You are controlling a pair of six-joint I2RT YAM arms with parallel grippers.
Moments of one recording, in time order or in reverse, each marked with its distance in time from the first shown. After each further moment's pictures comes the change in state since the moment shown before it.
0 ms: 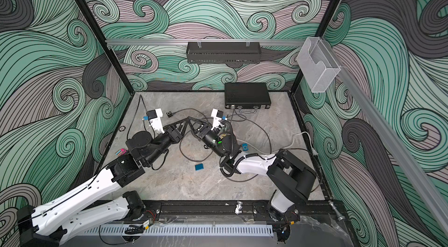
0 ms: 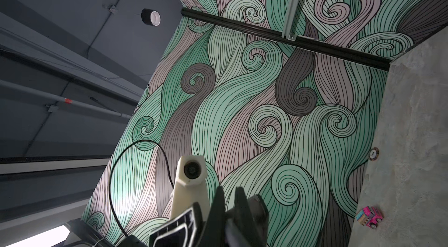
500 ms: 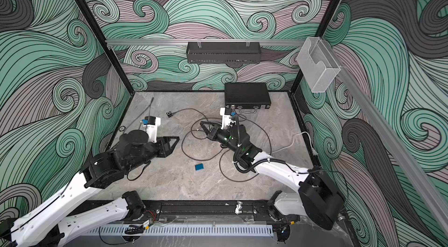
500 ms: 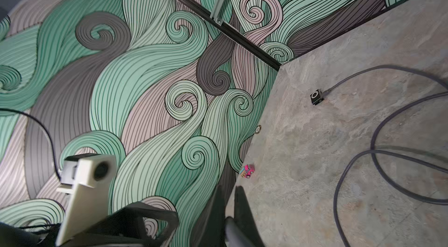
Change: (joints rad) left arm -0.001 -0.030 0.185 -0.779 0.124 0.153; right arm -0.165 -0.311 0.032 -0.768 -0.188 -0.413
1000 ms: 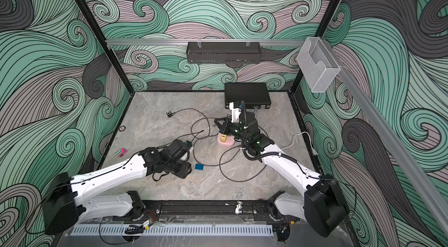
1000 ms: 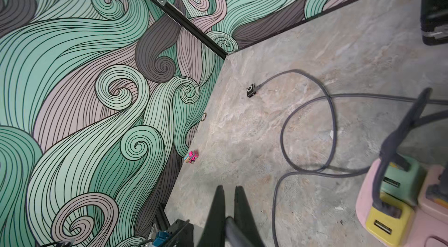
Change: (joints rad) left arm -0.049 0.440 -0.157 0.038 0.173 0.304; right arm -0.224 -0.021 0.064 -0.363 -0.136 -0.172
